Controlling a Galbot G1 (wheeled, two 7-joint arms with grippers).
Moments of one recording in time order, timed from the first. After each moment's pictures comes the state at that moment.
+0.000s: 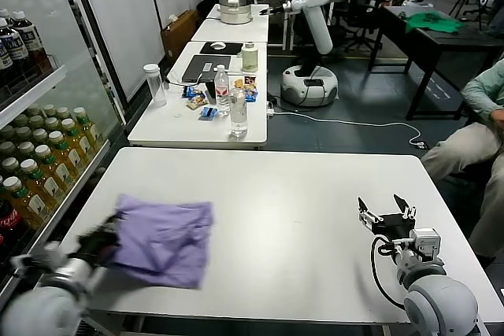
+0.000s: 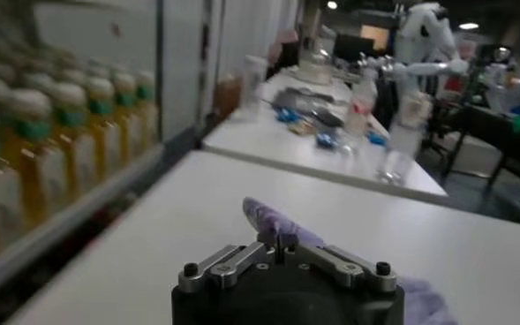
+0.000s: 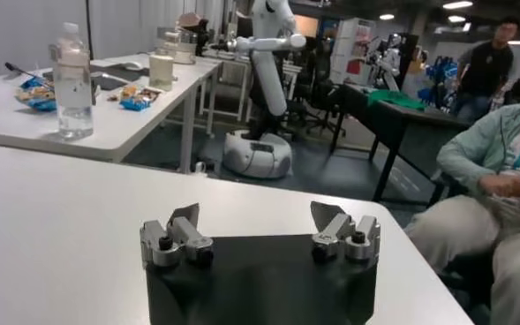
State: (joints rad) left arm 1.42 -1.09 -0.86 -2.11 -0.77 0.58 -0.16; right arm -1.33 1.05 0.58 2.18 0.44 -0.58 0.24
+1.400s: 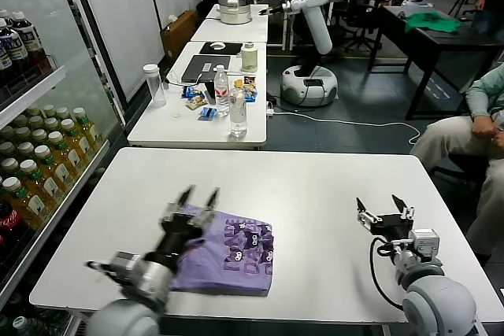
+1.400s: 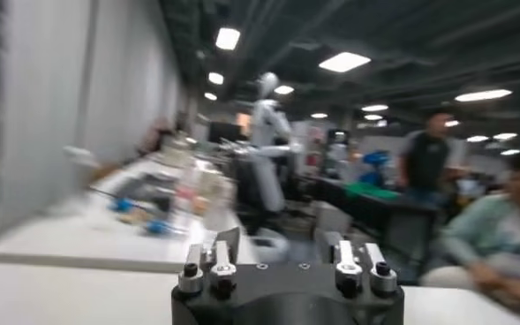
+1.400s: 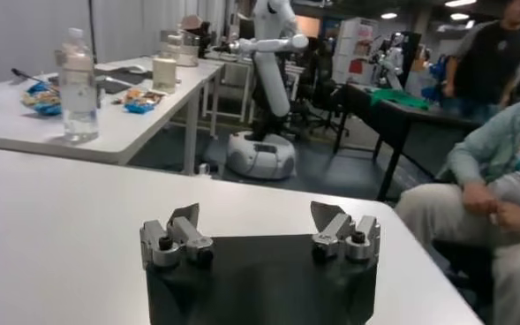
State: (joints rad) left arm 1.39 -1.31 -0.45 -2.31 -0.36 0.40 -0.06; right arm -1.32 1.07 0.52 2.19 0.45 -0.58 0.24
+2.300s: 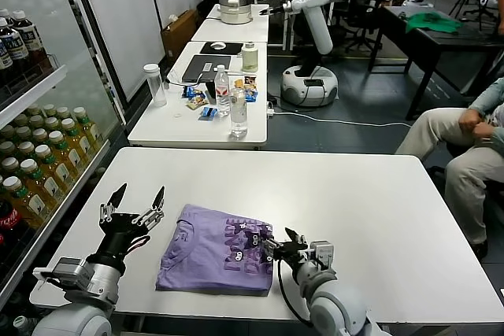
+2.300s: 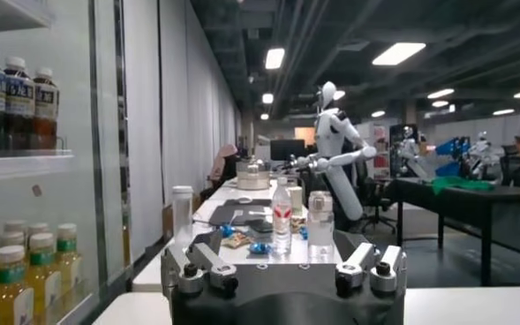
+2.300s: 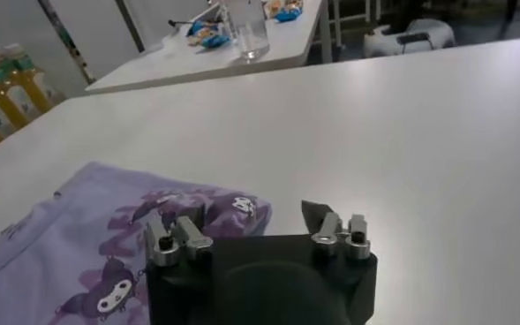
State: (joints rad) left arm 1.46 -1.27 -0.66 -2.27 -0.33 0.32 -0.01; right arm -1.13 1.25 0.08 1.98 0.70 -0.57 0.37
